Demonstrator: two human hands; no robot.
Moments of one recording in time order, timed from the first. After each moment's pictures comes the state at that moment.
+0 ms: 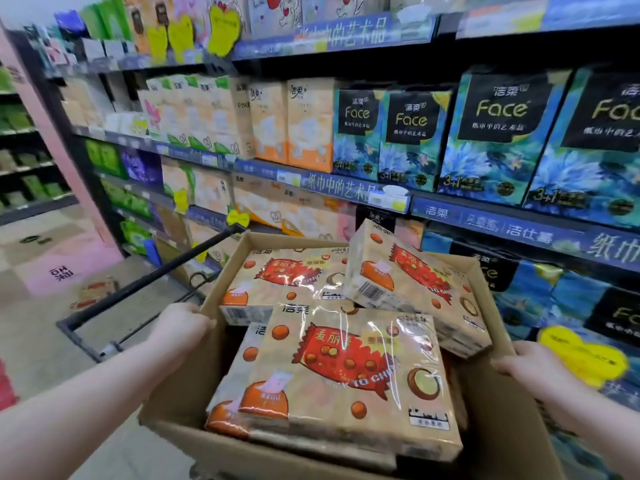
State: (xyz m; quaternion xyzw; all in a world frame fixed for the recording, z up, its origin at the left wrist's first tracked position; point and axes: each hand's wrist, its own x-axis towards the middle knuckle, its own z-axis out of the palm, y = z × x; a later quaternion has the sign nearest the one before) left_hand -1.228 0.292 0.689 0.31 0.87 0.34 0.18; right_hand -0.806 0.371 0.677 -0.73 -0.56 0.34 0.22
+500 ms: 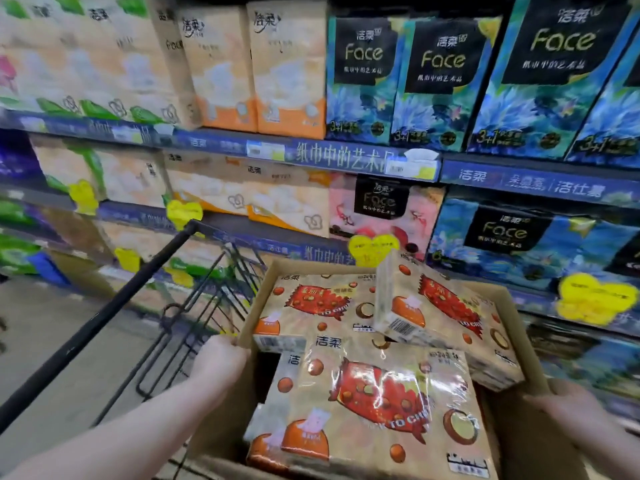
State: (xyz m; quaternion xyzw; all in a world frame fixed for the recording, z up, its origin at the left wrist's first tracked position) left_hand -1.346 0.415 0.578 0.41 0.82 0.24 0.31; right_hand -0.916 0.361 0.600 -0.85 -0.38 0.32 0.17
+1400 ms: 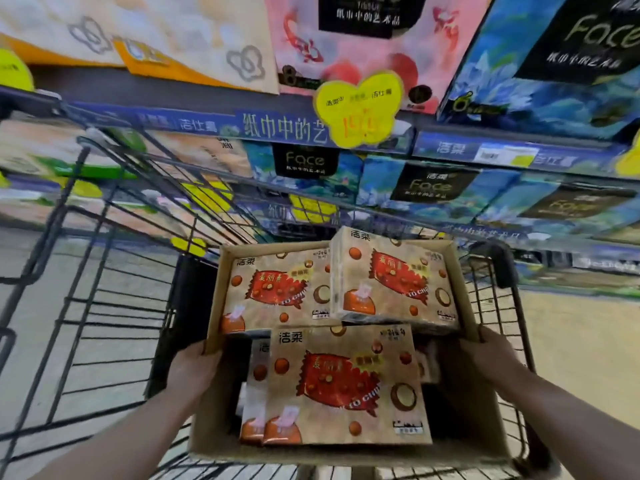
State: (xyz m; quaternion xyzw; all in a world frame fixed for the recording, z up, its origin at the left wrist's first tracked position) left_hand -1.380 0.447 0.372 0.36 0.82 0.09 0.42; right_hand -0.966 0.387 0.384 -0.88 -0.24 0.40 0.10
